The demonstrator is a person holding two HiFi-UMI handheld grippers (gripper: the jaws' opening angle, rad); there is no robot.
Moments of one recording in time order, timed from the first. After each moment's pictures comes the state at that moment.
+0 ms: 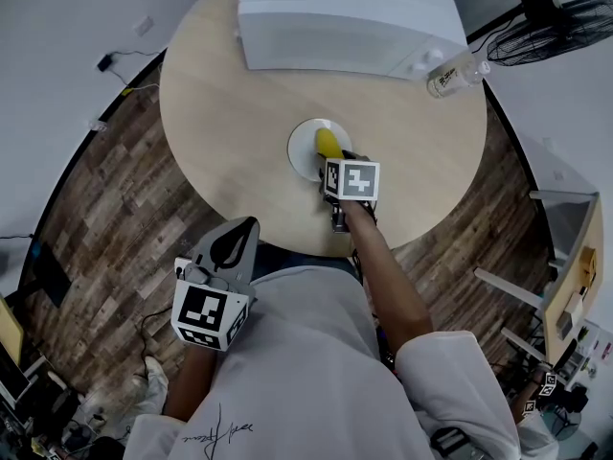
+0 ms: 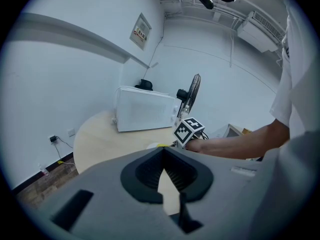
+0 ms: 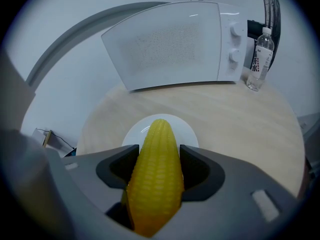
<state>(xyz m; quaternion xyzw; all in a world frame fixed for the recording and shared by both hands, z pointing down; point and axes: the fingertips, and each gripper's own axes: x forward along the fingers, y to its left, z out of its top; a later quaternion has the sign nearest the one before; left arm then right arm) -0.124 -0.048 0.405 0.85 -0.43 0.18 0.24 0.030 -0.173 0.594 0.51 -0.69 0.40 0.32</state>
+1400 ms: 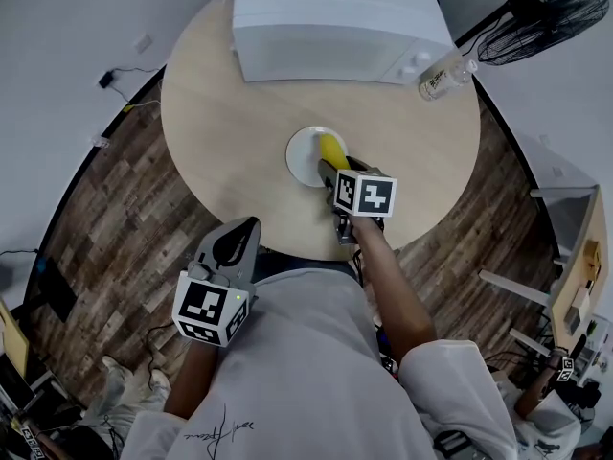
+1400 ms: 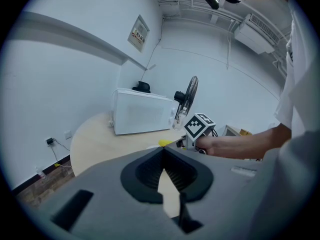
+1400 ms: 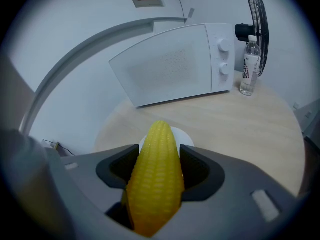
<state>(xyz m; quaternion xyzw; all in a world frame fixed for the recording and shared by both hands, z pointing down) -0.121 -0.052 0.399 0.86 -0.42 0.16 0.24 0.036 -0.165 0.545 0.52 -0.71 0.40 0.25</state>
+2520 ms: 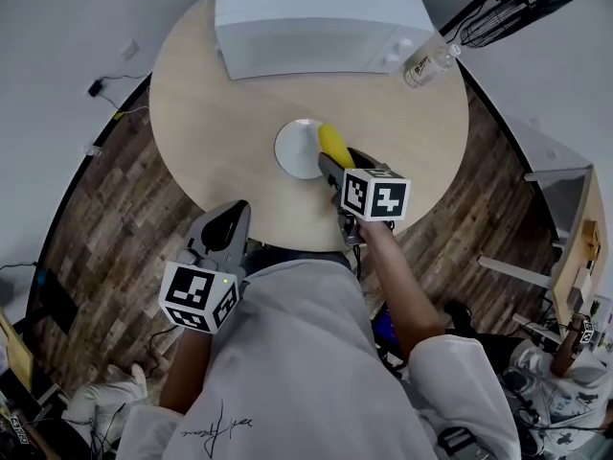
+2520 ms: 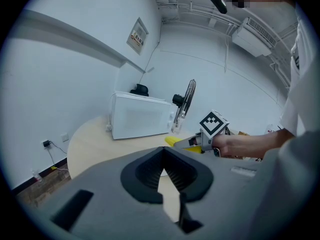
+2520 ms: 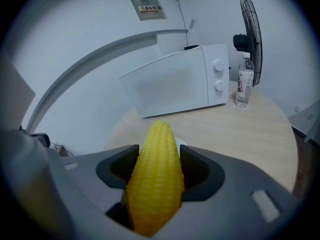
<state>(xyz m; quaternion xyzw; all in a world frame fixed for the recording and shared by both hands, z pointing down) -0.120 -0.063 0.387 0.87 -0.41 0.15 0.23 0.049 -0.150 0.494 0.52 -0.74 0.38 0.20</state>
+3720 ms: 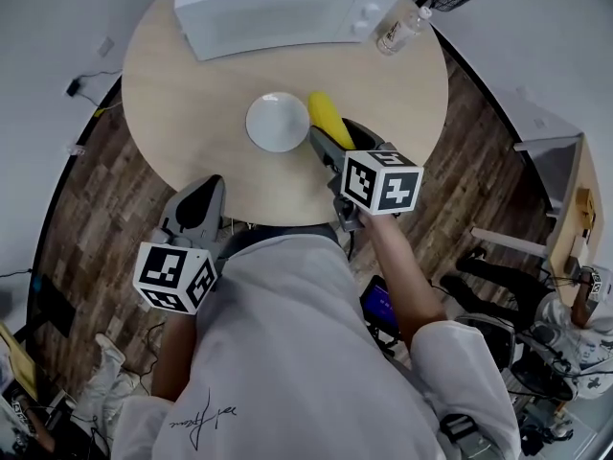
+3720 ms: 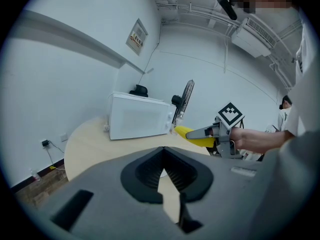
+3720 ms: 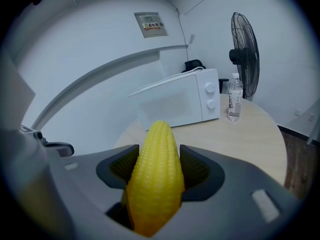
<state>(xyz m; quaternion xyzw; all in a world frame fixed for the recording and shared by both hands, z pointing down) -0.104 -0.060 0.387 0.87 -0.41 0.14 0.23 0.082 -0.126 0.434 0.53 -0.76 0.34 0.15</state>
